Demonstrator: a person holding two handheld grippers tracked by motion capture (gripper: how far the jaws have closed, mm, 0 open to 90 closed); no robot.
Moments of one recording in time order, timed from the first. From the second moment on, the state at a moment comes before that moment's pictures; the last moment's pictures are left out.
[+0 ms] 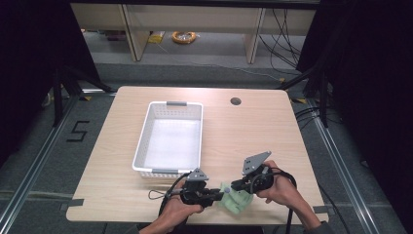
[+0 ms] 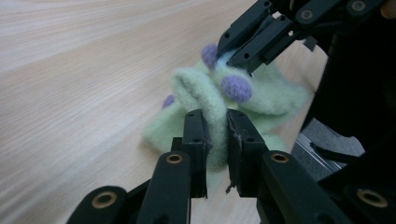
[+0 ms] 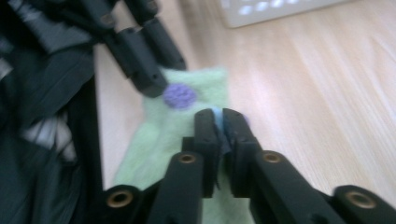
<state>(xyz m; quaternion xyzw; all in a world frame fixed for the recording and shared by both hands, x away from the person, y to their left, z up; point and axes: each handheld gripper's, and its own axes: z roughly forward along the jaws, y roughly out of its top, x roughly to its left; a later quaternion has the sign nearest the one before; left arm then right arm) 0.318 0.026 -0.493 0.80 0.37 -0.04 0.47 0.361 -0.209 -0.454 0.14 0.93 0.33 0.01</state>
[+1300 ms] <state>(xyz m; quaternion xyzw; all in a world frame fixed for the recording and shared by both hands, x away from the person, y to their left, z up) 0.303 0.026 -0.497 0.79 0.38 -0.06 0.48 0.338 -0.249 -0.455 0.30 0.88 0.36 0.03</state>
